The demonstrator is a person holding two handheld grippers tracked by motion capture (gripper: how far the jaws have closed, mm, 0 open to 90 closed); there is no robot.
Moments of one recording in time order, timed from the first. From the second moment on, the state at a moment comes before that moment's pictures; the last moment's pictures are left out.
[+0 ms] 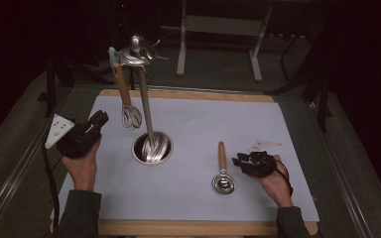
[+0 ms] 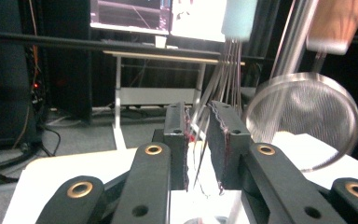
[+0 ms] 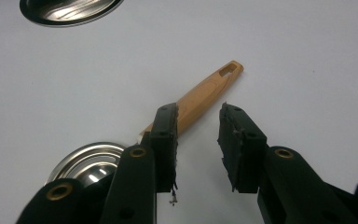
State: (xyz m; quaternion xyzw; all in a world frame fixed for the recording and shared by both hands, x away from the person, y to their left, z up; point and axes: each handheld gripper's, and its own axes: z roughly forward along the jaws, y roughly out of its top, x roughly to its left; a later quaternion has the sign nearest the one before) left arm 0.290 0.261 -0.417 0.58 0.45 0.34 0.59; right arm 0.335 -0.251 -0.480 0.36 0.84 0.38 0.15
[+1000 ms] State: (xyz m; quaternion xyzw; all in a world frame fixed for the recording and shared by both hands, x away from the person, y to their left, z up) left arm 0.282 0.253 -0.524 0.63 0.51 0.28 0.51; right arm 0.335 -0.244 -0.487 0.35 0.85 0.35 0.16
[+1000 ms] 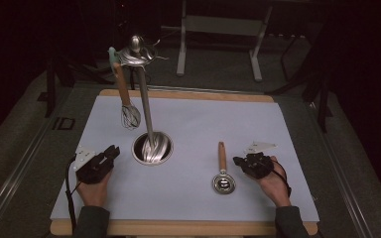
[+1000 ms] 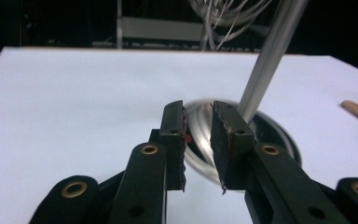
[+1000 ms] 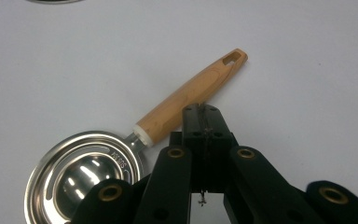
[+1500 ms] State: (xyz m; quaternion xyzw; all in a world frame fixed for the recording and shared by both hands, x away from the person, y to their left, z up) left arm 0.286 0.246 -0.539 0.65 0.52 0.27 0.49; right arm 0.340 -0.239 -0.494 0.36 0.86 0.32 0.17
